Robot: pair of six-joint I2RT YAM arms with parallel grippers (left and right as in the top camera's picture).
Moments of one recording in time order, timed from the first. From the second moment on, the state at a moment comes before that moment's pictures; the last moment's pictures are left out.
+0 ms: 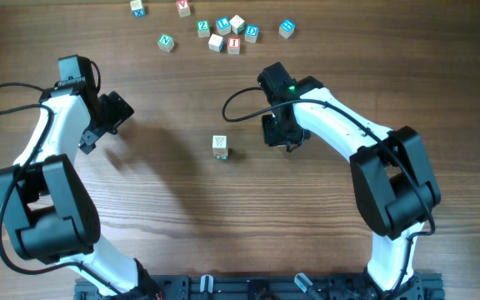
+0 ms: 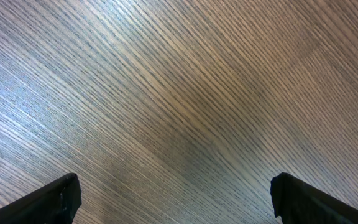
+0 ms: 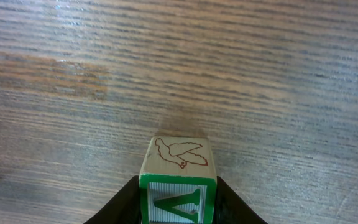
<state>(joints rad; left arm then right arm) 0.22 1.85 1.26 -0.74 -0.08 -0.55 0.50 2.04 1.43 -0.86 -0.02 0.37</state>
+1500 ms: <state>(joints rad) 0.22 1.85 1.26 -0.74 -0.08 -0.55 0.51 2.02 1.39 -0.83 -0.02 0.44</state>
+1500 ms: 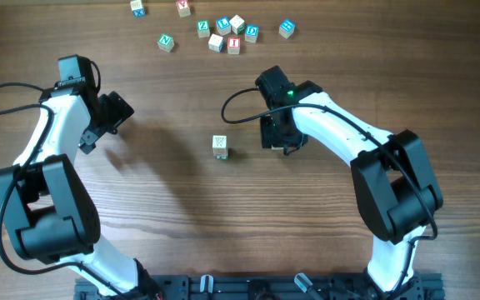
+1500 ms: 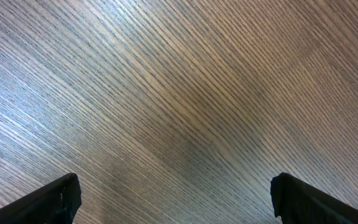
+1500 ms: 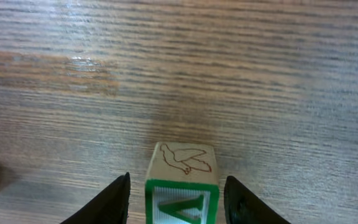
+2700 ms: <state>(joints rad) 0.22 1.85 1.26 -0.74 -0.08 -0.55 0.73 1.76 1.61 -1.05 -0.10 0.53</state>
